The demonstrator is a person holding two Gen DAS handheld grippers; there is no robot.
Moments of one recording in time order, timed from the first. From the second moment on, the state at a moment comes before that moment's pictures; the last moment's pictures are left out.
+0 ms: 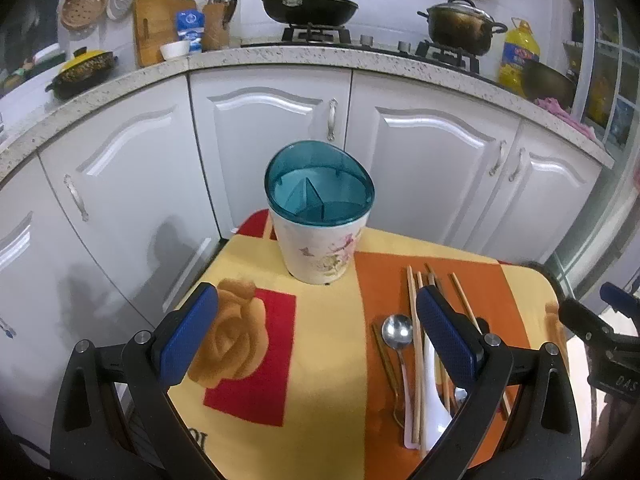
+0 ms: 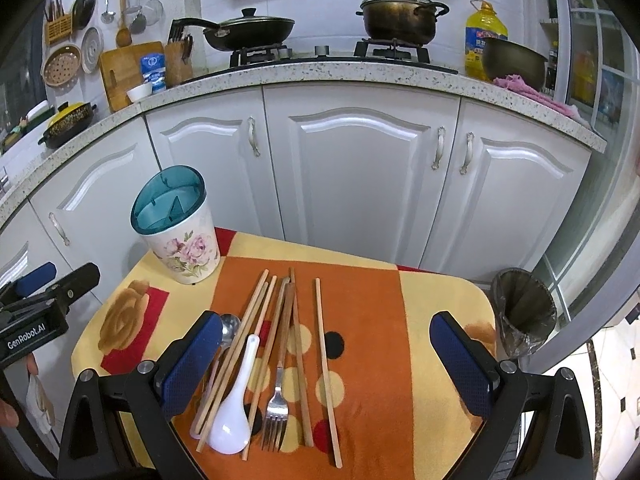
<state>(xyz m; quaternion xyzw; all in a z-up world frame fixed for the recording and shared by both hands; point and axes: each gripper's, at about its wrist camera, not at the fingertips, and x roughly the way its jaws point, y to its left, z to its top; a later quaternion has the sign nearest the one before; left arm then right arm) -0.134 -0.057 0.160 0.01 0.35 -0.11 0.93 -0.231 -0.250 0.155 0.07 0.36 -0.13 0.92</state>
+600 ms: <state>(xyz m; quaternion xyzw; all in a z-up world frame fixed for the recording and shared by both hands) -0.132 -0.063 0.149 0.01 0.37 -0.12 0.92 -0.227 -0.248 0.144 0.06 0.38 -0.14 0.91</state>
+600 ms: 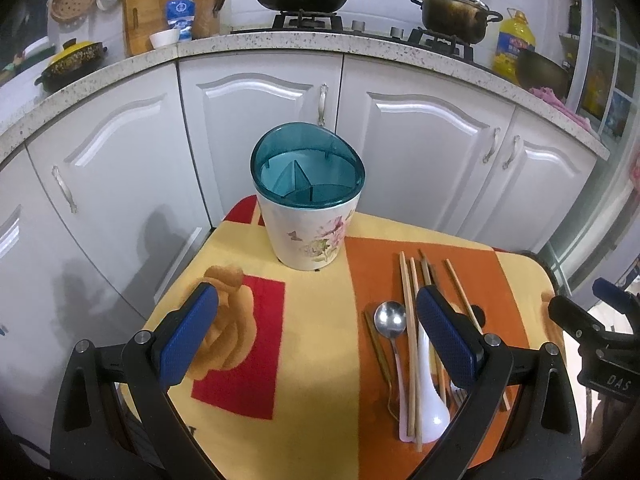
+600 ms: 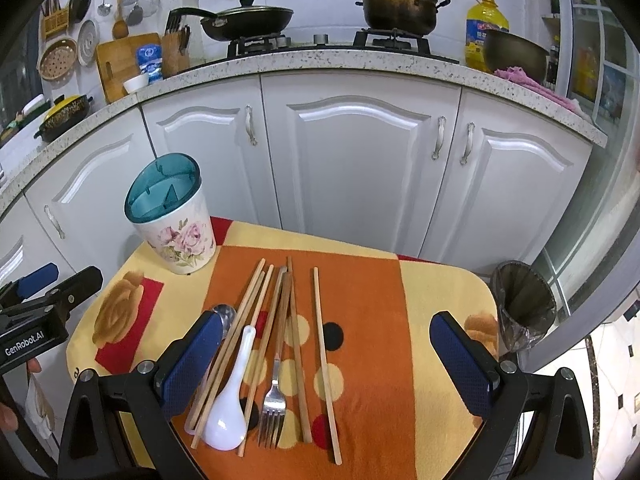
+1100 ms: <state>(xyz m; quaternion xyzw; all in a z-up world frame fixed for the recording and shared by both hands) -0.128 -0.064 0.140 0.01 0.38 -0.13 0.92 -0.224 -0.247 0.136 0.06 0.39 -0.13 0.91</state>
